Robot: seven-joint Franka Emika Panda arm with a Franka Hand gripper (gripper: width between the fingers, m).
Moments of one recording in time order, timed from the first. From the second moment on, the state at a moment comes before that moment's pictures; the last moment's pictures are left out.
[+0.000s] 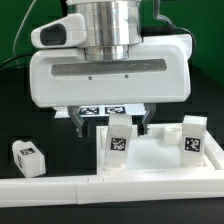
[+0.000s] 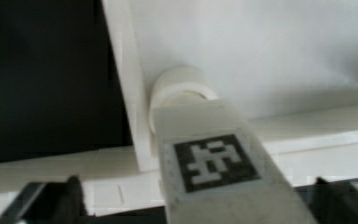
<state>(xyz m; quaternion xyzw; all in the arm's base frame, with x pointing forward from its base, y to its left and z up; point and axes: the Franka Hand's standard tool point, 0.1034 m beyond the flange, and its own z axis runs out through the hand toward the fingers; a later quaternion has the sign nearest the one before) 0.638 -0.011 0.078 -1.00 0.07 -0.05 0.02</state>
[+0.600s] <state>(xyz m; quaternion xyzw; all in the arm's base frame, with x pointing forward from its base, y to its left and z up) 0.638 -0.011 0.077 -0.97 0.22 -0.05 0.03</state>
